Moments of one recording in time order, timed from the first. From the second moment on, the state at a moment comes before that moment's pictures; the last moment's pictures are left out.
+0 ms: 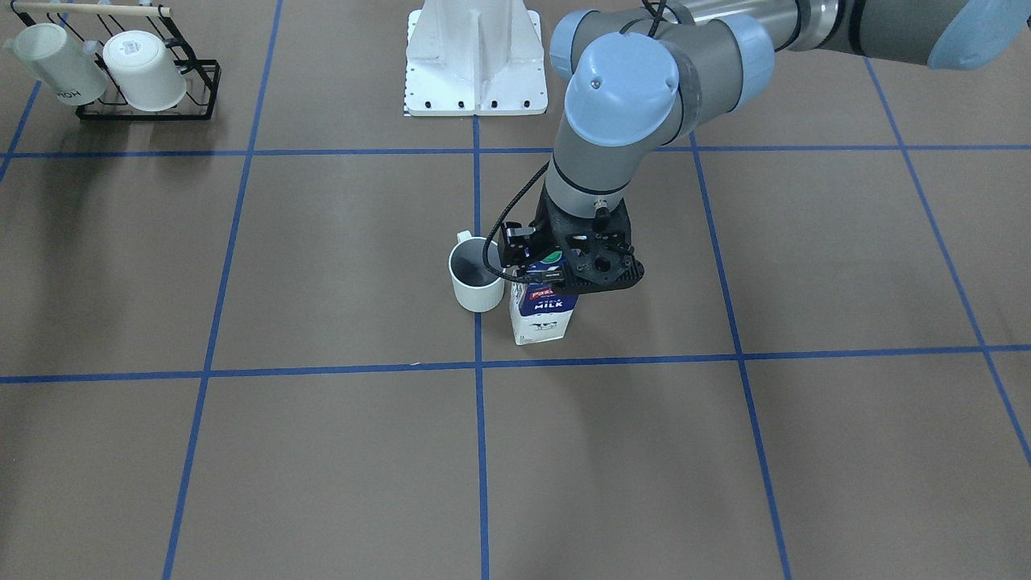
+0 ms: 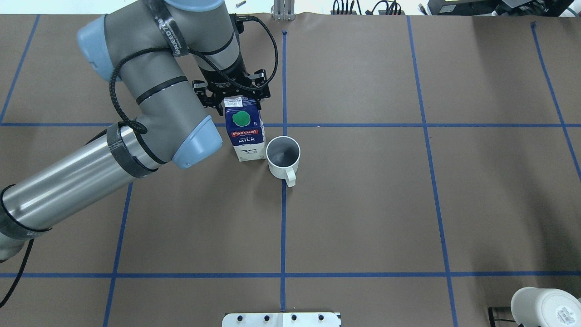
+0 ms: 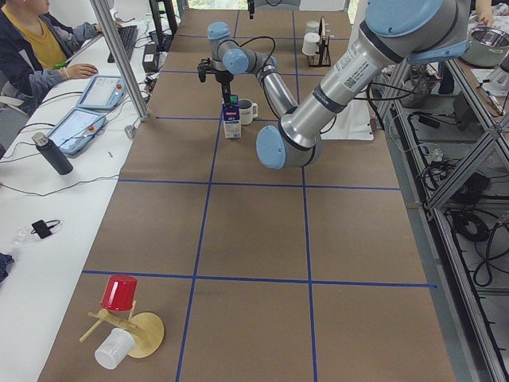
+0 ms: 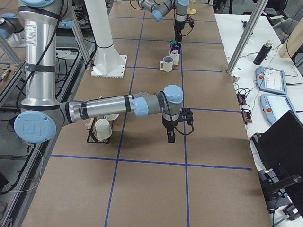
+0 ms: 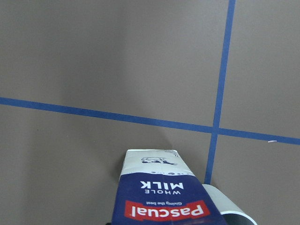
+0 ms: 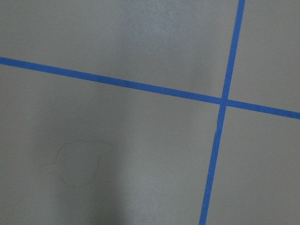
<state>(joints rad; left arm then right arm) -0.77 -2.45 -1.56 -1.43 -2.13 -1.16 1.35 -1.64 1.82 -1.52 2.25 0.14</state>
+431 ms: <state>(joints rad) -0.78 -2.44 -1.63 -1.41 -2.13 -1.16 1.35 -1.64 1.81 -1.52 2.25 0.14</state>
